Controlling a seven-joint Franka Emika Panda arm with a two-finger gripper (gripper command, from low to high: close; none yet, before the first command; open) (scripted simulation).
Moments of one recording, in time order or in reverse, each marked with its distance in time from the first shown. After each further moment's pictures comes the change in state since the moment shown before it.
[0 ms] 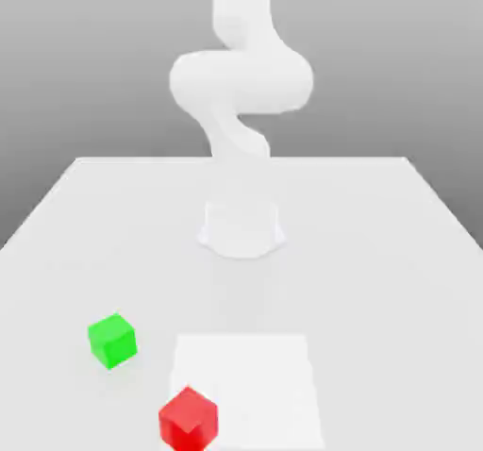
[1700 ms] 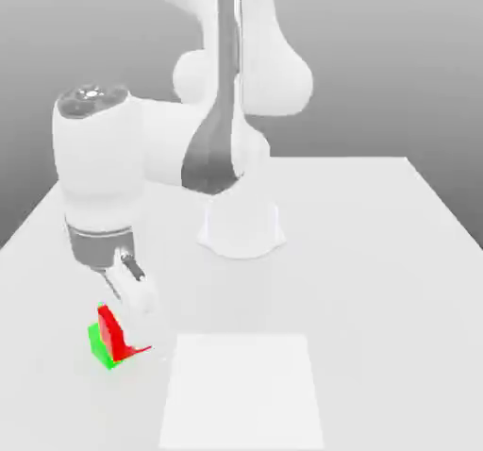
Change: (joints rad) arm -0.366 0.666 -0.098 -0.396 -0.009 0.333 0.688
